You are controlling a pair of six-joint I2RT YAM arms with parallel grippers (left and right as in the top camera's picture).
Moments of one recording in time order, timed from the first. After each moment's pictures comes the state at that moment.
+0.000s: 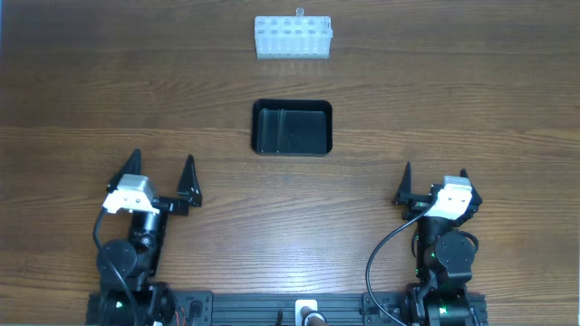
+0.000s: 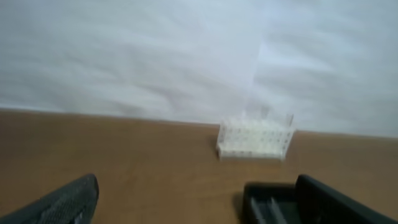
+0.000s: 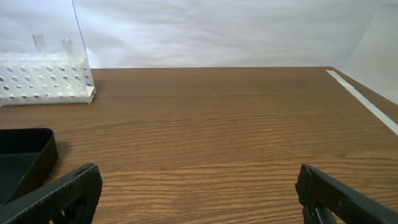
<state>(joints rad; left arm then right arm) -0.12 0.12 0.02 0.17 0.02 -0.15 0.05 0.07 0.01 -0.05 0.21 -0.02</state>
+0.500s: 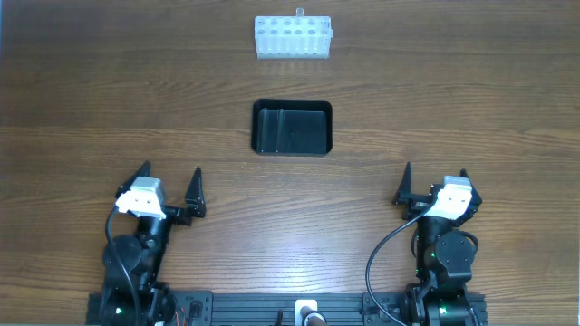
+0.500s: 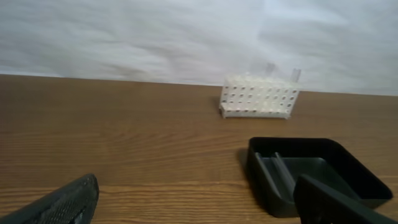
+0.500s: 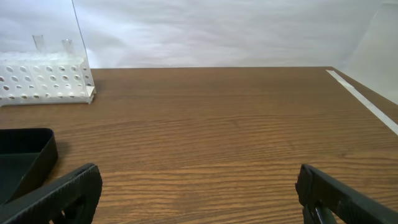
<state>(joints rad) -0.11 0.01 0.01 -0.07 0.05 -0.12 0.05 0.07 0.01 -0.05 0.21 -0.02</state>
